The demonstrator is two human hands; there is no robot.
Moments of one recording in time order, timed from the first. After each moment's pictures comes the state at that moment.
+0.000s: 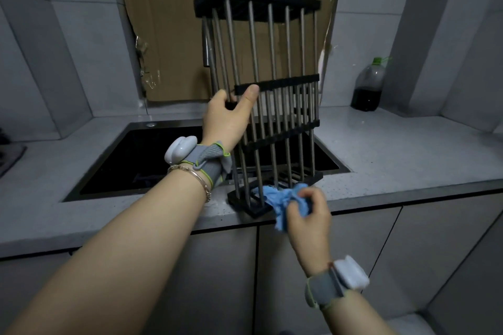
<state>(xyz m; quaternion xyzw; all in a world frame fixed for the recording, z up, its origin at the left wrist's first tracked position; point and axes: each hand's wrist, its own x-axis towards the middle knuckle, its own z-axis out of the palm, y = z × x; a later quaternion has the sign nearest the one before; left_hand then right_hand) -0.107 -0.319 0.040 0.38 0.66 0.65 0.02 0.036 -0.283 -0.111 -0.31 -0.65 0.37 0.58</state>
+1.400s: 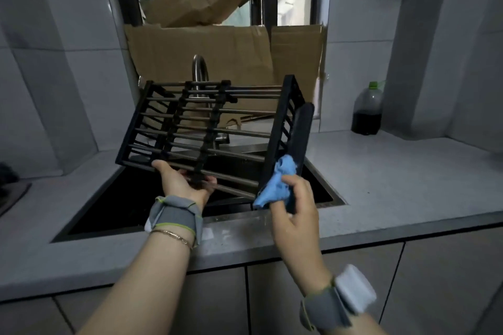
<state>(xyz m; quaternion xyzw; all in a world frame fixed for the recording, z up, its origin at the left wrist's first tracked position) -0.111 -0.315 0.025 -0.08 0.34 0.89 0.29 0.048 -0.276 -0.029 -0.15 -0.69 0.40 0.58</state>
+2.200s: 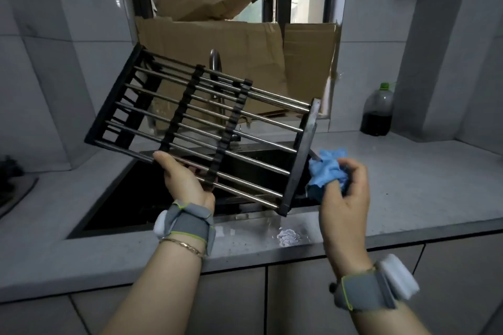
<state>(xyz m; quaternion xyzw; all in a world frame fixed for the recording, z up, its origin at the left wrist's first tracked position) -0.133 -0.335 0.021 -0.01 0.39 0.90 0.18 0.035 -0.268 -0.009 -0.21 -0.59 0.40 0.66</state>
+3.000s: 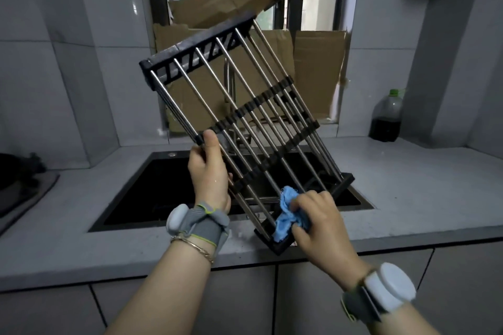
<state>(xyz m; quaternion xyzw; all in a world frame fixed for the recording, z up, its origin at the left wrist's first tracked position) -0.117 -0.352 0.028 0.19 0.50 0.84 0.05 0.029 -0.262 -0.057 -0.14 -0.87 0.07 0.47</state>
